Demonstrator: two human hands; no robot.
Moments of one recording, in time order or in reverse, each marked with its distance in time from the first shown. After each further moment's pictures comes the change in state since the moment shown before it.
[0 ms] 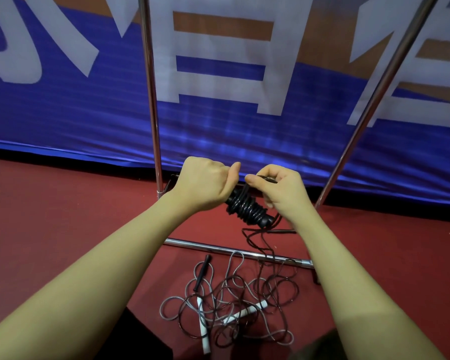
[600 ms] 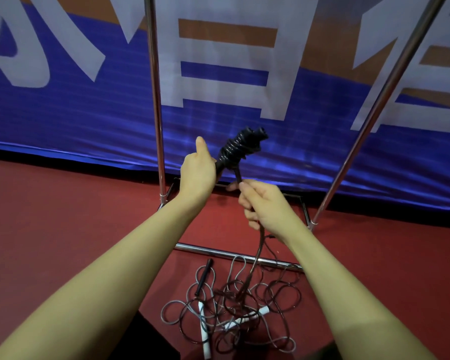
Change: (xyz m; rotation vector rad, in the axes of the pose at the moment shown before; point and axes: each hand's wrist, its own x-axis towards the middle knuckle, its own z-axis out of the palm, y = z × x) left_hand 0.020 0.002 0.002 -0.706 -0.047 -1.073; right_hand -0.008 0.005 0.027 0.140 -0.284 0.117
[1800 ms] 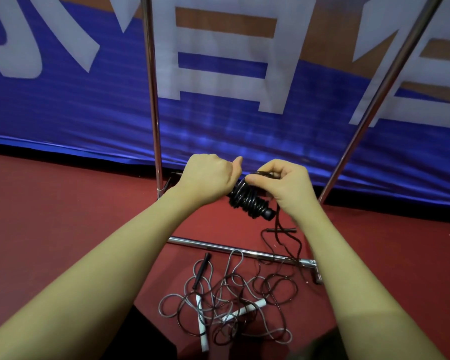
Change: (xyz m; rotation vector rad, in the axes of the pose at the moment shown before) left_hand -0.003 -0.017 0.004 0.795 0.072 0.905; right_hand -0.004 -0.018 -0.026 -0.120 0.294 -0.162
